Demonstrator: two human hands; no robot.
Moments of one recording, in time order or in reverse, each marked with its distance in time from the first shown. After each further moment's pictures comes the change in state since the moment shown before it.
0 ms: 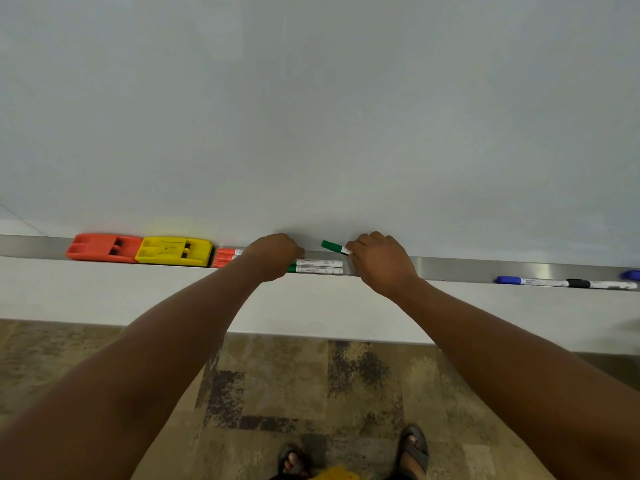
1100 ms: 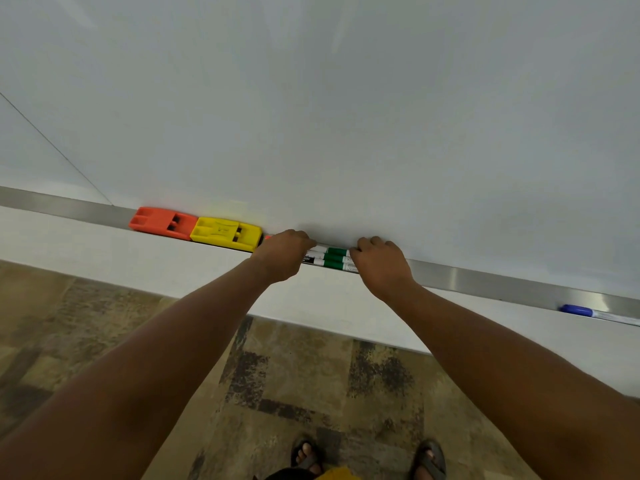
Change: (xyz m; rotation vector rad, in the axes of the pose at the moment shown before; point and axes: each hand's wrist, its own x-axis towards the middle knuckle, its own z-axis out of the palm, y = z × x) left_hand -0.042 -0.053 0.041 -0.207 0.152 -0.185; right_hand 0.050 -0.074 0.025 -0.136 -0.213 -0.119
